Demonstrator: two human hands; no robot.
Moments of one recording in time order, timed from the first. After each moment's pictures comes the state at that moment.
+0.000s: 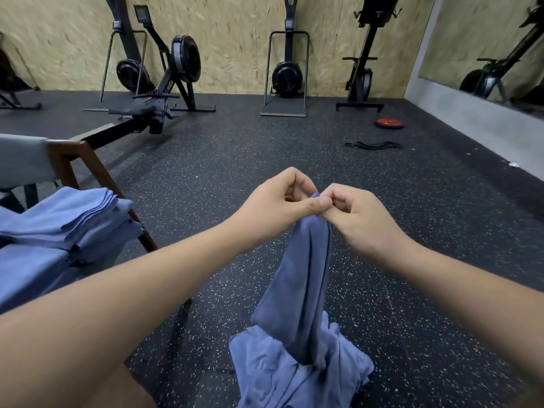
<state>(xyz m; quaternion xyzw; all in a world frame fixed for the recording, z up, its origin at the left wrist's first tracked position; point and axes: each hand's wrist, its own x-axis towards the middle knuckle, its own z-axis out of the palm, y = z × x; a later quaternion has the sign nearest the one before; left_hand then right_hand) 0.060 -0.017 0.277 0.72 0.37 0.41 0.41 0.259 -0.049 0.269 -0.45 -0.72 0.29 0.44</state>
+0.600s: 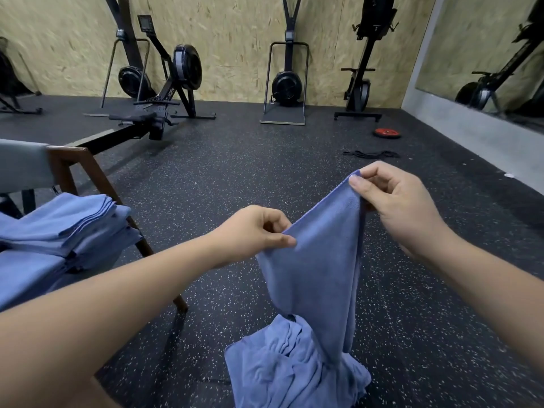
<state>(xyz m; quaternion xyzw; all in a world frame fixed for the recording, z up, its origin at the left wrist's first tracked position) 0.021 -0.006 0.254 0.75 0.44 0.27 0.41 0.302 -0.040 0.300 -0.45 -0.65 0.29 0.54</state>
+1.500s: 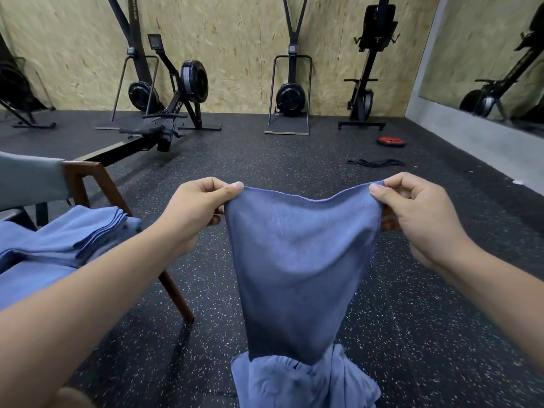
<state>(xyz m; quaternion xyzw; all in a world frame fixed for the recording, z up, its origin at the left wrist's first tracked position) -0.041 -0.003 0.304 0.55 0.51 0.52 0.42 0.309 -0.045 0.308 -0.49 -0.54 0.32 0.61</state>
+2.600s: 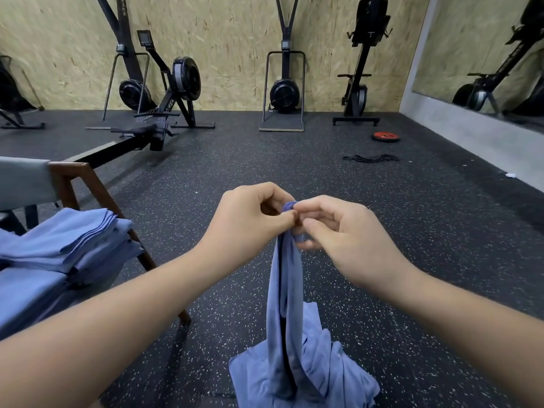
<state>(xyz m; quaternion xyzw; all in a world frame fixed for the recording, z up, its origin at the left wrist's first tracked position) 0.034 -0.051 0.313 0.74 0.46 0.43 0.23 0.228 -0.083 0.298 -0.43 -0.66 0.38 0.48</state>
